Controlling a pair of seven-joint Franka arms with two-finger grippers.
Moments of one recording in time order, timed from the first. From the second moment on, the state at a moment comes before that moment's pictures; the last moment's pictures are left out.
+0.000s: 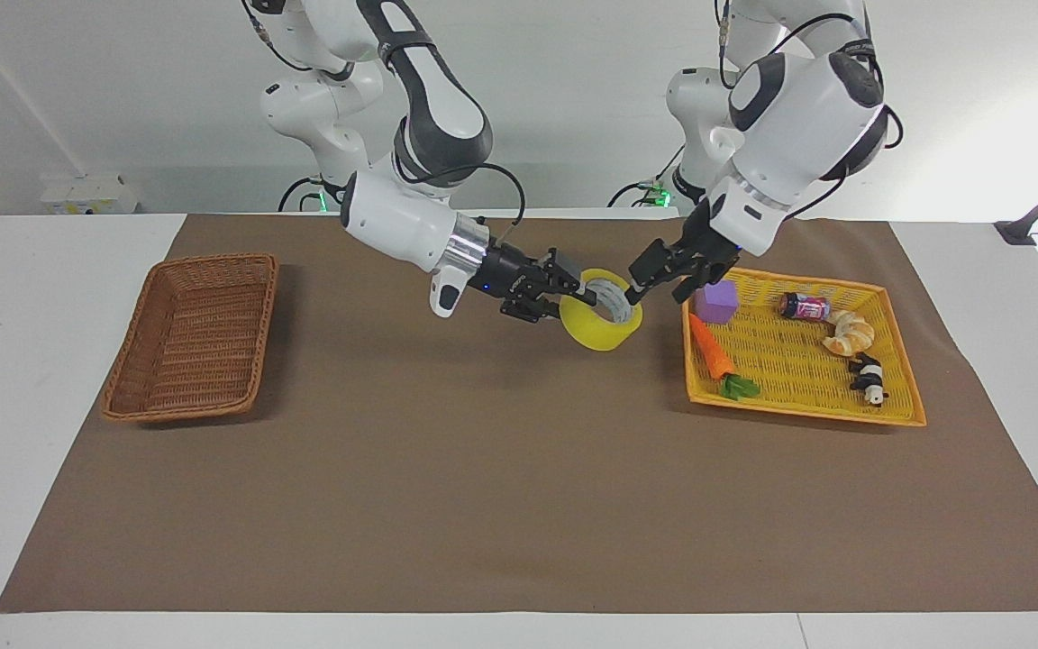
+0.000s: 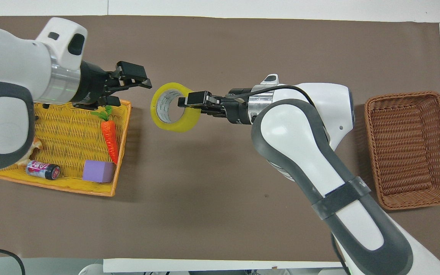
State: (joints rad) left arm -0.31 0.01 -0.04 -1.76 -0.39 1.96 -0.48; right arm 0.65 0.20 -0.16 -1.88 1.35 2.34 -0.23
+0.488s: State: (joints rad) left arm -0.05 0.01 -0.03 -1.75 -0.25 1.85 -0.07; right arm 0.57 0.20 -0.16 -1.88 1.33 2.26 -0.23
